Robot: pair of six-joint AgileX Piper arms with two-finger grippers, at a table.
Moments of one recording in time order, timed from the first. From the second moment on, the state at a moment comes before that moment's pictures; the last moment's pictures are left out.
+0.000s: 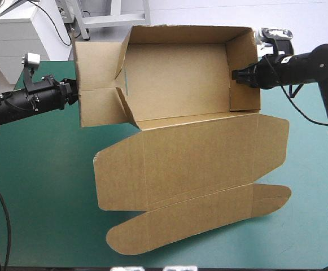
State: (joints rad) left arm 0.23 1.42 -1.31 -1.41 1.21 0.75; right arm 0.05 1.61 -1.78 0.53 1.07 -0.25
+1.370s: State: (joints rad) left arm 0.13 1.30 -1.31 -1.09 1.22 0.48; right arm 0.30 1.74 -1.78 0.35 0.82 -0.14
